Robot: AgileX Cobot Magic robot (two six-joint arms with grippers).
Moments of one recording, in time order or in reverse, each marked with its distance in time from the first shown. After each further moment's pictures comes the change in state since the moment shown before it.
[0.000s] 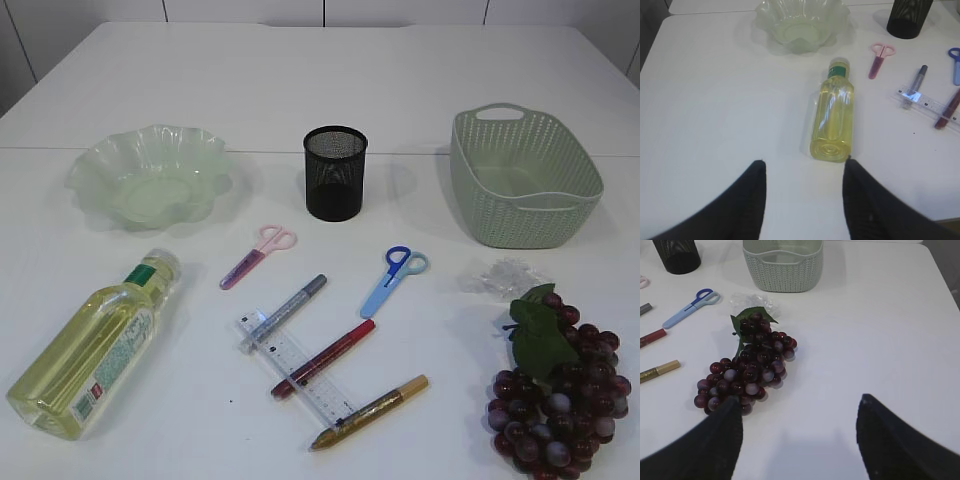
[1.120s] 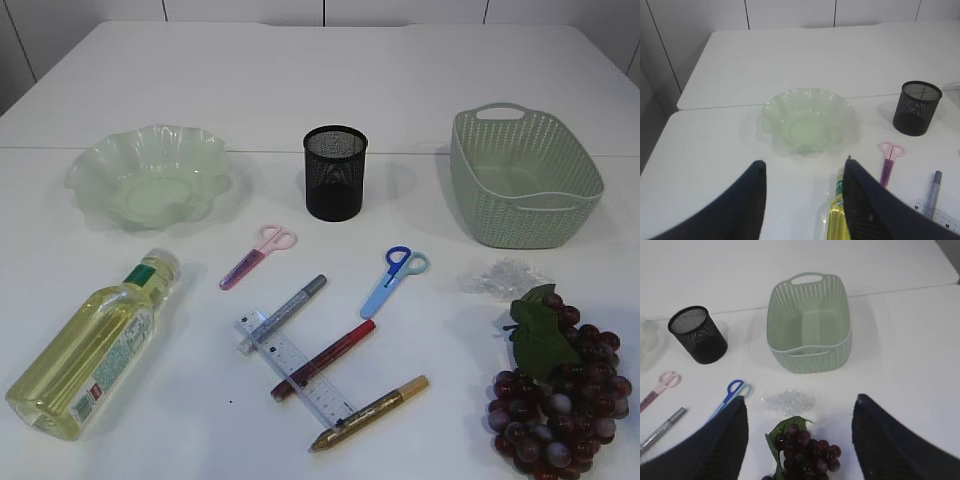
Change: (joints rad) left arm 0.000 0.491 -0.053 0.020 -0.634 0.000; right arm -0.001 0.678 -0.214 0.096 -0.528 0.112
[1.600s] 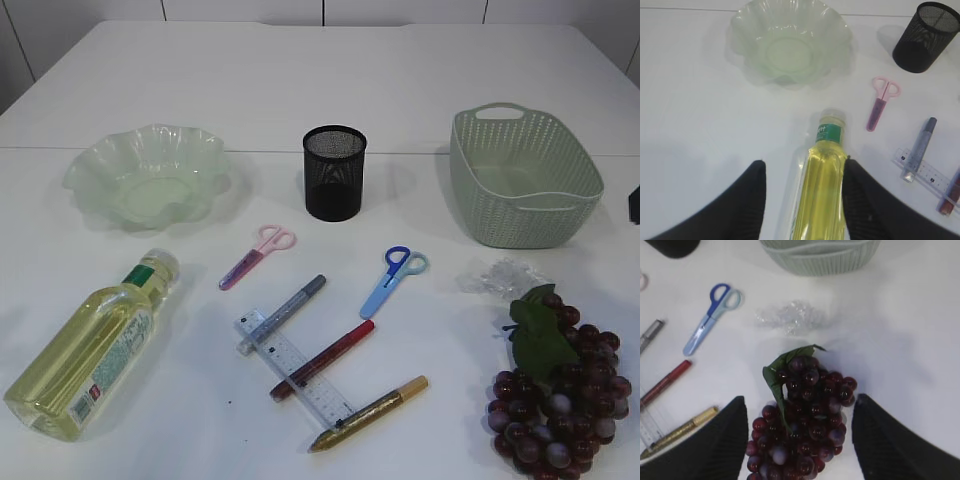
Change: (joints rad) left arm 0.000 0.371 -0.101 -0.115 0.069 0.005; right arm 0.000 0.542 -0.232 0.107 0.247 -0.093
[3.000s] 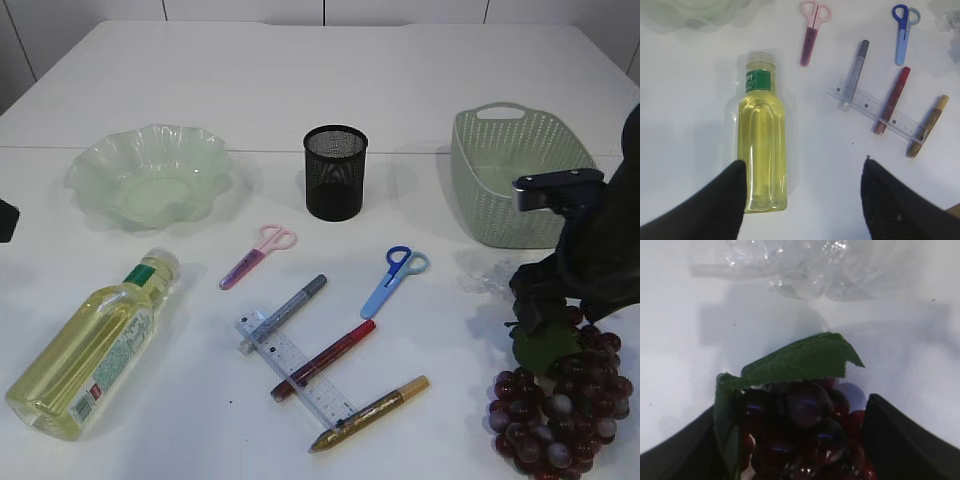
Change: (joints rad) left arm 0.000 0.216 -0.211 -0.275 0.341 0.309; right arm 0.142 0.575 -0.065 -0.162 -0.137 -0.065
